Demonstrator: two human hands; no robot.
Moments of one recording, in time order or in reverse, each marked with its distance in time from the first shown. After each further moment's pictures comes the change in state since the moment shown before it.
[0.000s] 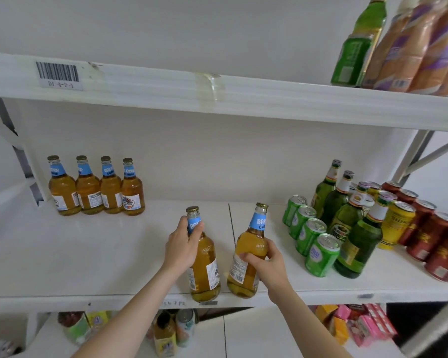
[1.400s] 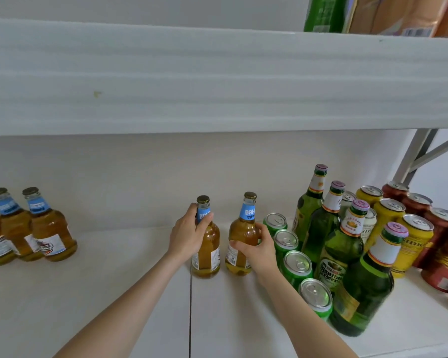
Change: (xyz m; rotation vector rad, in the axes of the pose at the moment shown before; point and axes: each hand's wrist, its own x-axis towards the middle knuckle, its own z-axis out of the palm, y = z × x) left_hand 0.163 0.052 0.166 0.156 -0.094 0.181; right_hand 0.211 0.000 -0.075 -0.023 0.117 -0.061
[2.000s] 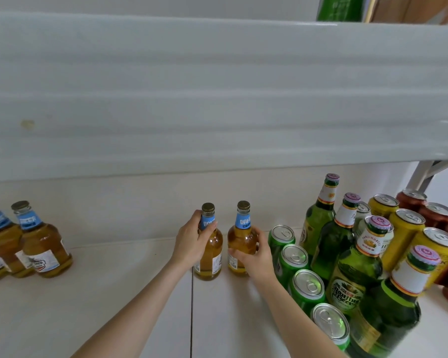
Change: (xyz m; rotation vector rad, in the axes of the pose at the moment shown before) left_hand 0.031 -0.015 0.015 -0.119 -0.044 0.003; right_hand 0.036 0.015 0.018 0.018 -0.072 -0.079
